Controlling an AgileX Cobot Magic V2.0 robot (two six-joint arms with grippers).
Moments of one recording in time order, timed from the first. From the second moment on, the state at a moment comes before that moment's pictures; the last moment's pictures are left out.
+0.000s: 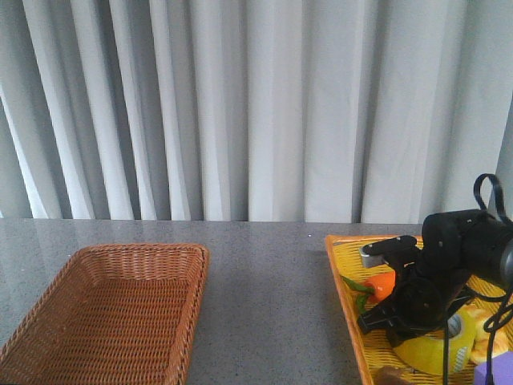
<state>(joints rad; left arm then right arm) -0.38 0.84 -0.68 -0.20 0.60 0.24 0.15 1.94 -1.57 -0.04 0.96 -0.11</state>
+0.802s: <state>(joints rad) -0.38 0.84 -0.68 -0.20 0.60 0.24 0.33 1.72 -1.57 0.21 0.91 -0.33</state>
